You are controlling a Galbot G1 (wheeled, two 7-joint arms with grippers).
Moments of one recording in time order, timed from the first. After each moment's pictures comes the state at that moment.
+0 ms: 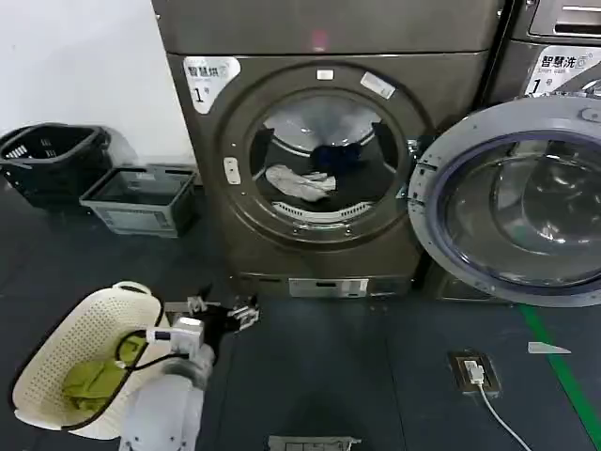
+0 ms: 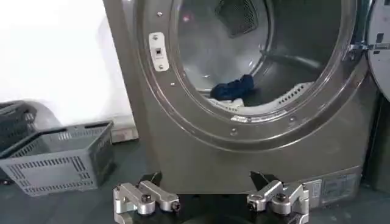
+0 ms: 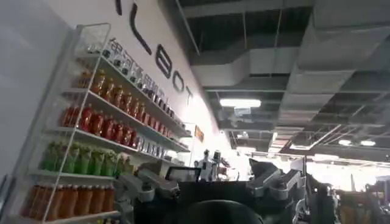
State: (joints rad) left arm 1.30 -1.56 -0.51 -2.23 0.24 0.74 0.22; right arm -1.51 0.96 2.14 1.71 0.43 -0.26 -0.01
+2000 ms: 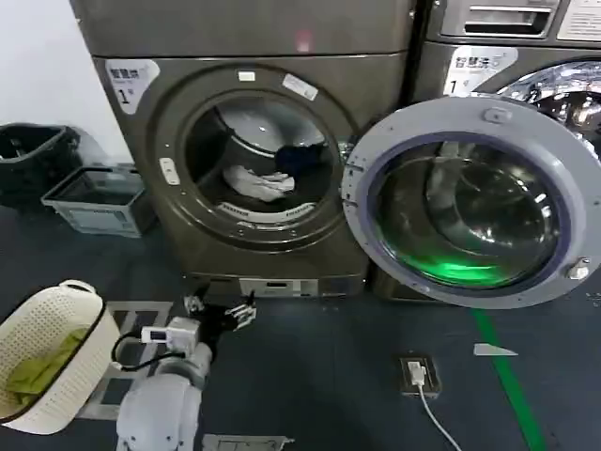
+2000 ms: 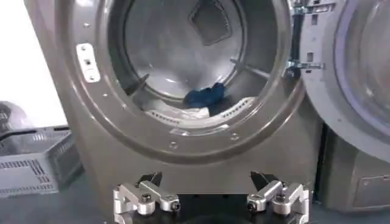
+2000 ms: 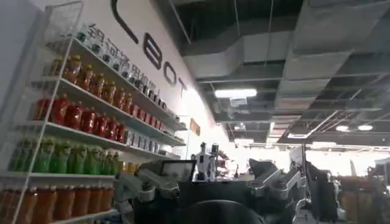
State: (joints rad) left arm 1.29 -1.56 -0.51 -2.23 0.21 0.74 0.19; right arm -1.49 0.98 2.12 1.68 0.44 -0.23 0.01
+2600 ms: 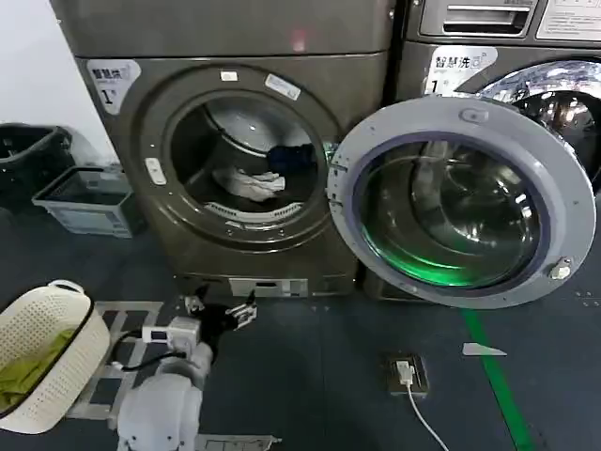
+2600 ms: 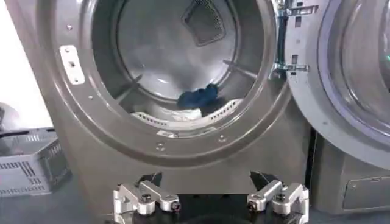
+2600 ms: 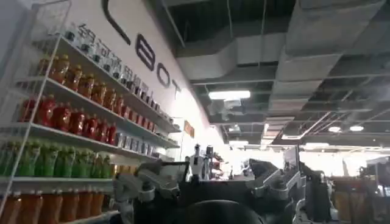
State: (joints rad) left arm 1.29 -1.57 -0.51 -2.23 0.22 0.74 0.19; right arm -1.51 1.00 2.14 1.68 0.49 -0.19 0.03
